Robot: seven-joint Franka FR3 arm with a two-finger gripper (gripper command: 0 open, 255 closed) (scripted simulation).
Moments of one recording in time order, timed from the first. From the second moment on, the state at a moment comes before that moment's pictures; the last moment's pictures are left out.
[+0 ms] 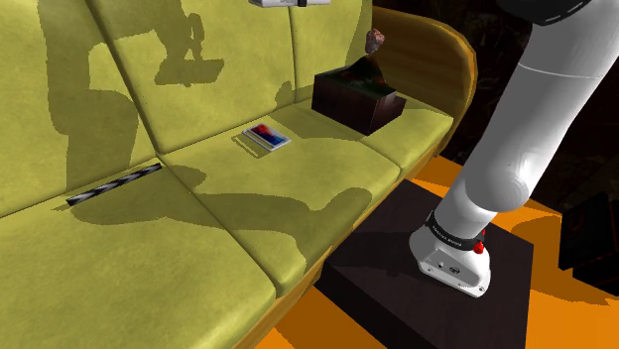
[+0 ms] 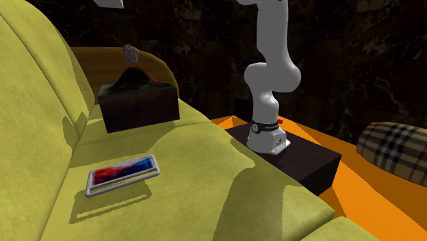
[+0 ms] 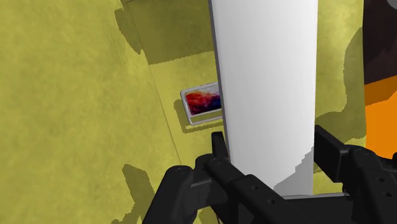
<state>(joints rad) 0.03 0.12 0.05 -1.23 -0.02 1.35 -1.25</state>
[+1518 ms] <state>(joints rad) -0.09 0.08 -0.03 -1.49 -0.01 1.57 -1.45</state>
